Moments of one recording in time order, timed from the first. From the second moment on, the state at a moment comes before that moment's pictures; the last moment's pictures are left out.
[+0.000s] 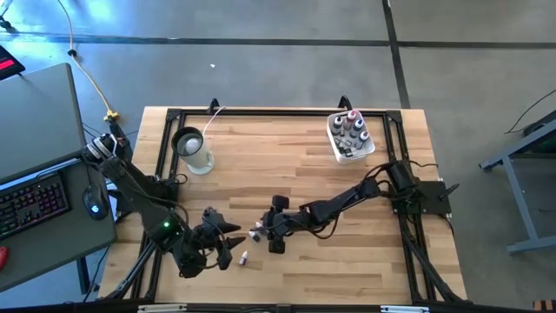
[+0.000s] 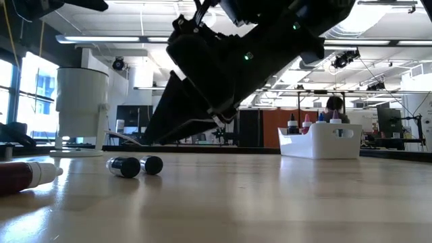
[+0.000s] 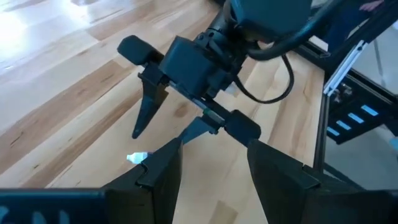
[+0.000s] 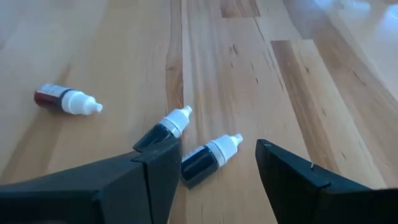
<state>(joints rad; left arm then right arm) -0.82 1.40 1.01 -0.46 -0.86 -1.18 0.29 2.12 1.26 0.20 0.25 0.25</state>
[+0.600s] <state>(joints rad) -0.82 1.46 1.01 -0.35 -0.86 -1.18 0.29 2.21 1.27 0.14 0.23 0.08</state>
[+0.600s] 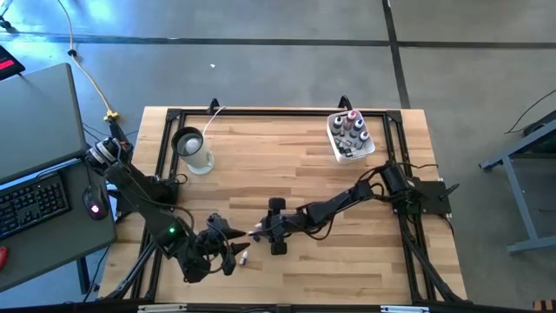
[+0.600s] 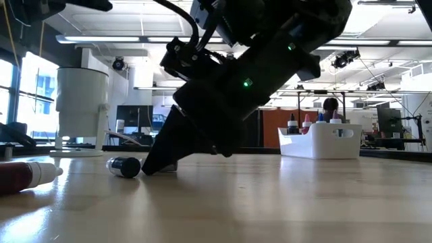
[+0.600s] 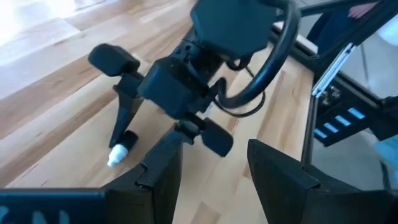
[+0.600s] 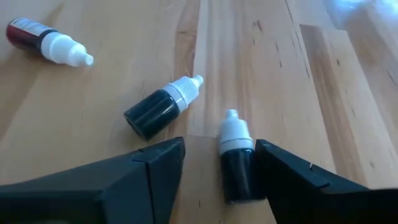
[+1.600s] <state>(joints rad) -0.82 1.46 1.01 -0.34 -0.85 -1.19 0.27 1.72 1.26 -0.57 0.52 0.04</state>
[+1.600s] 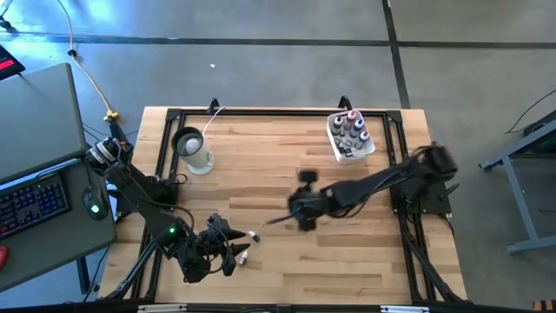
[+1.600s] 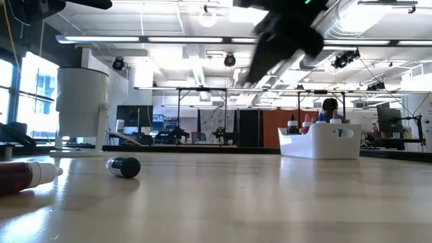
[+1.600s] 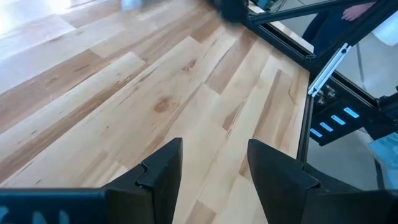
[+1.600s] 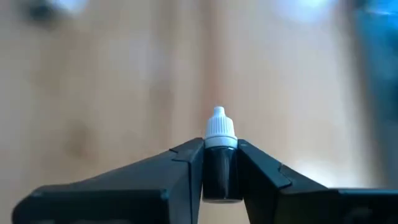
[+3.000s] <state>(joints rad) -0.82 1.46 1.01 -0.34 -0.85 -1.19 -0.47 1.24 0.57 -0.33 0.47 0.21</state>
